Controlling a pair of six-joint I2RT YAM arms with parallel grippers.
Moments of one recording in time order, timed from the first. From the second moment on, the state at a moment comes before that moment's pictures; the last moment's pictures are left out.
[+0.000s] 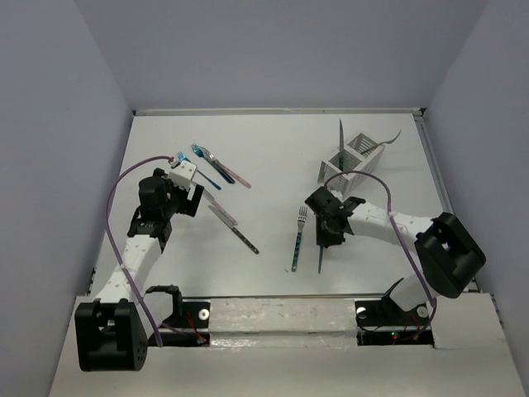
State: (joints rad) left arm -0.01 0.99 0.53 0.00 0.15 0.38; right arm 0.71 1.51 0.85 -0.63 0.21 0.71
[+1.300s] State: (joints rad) left arm -0.01 0.99 0.53 0.00 0.15 0.38; right arm 0.72 1.45 0.98 -0.49 0.33 0.50
